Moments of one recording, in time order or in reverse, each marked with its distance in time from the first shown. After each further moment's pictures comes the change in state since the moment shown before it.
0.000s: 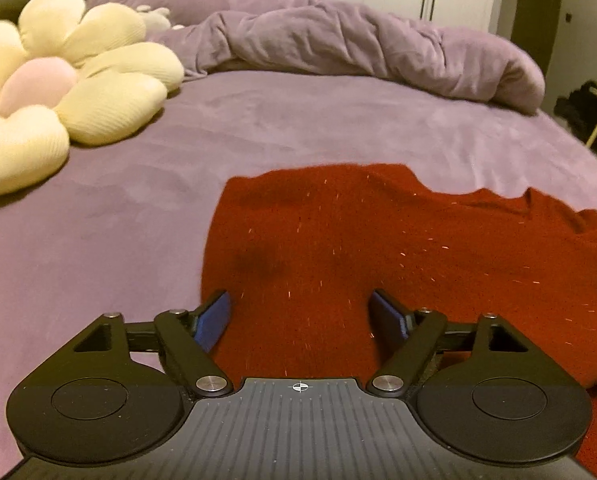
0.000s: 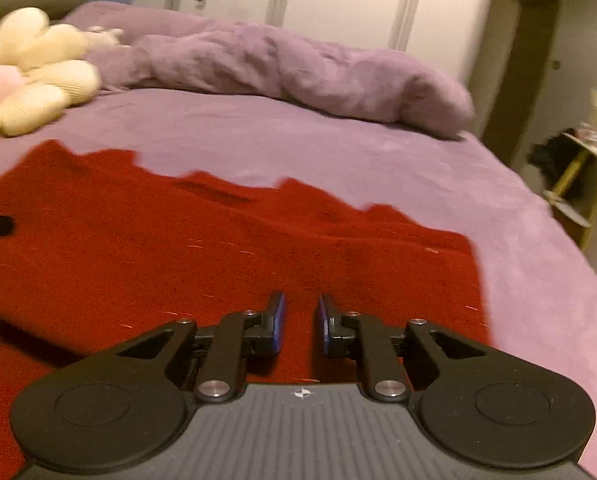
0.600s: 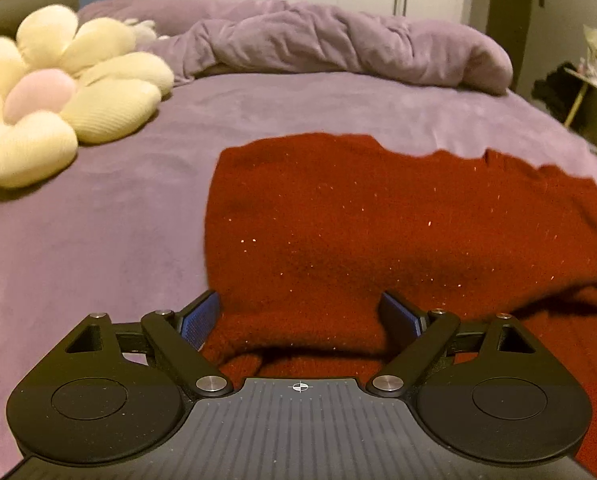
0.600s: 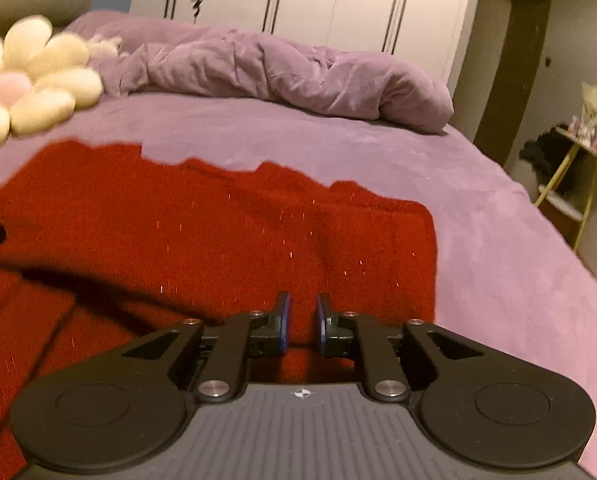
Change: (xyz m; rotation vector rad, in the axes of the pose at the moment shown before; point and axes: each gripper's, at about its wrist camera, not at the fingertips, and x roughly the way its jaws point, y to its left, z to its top) left arm -0.055 -0.001 -0.047 0.067 -0.015 -0.037; right arm -0.066 -0.008 -0.041 -0.027 -0.007 0.035
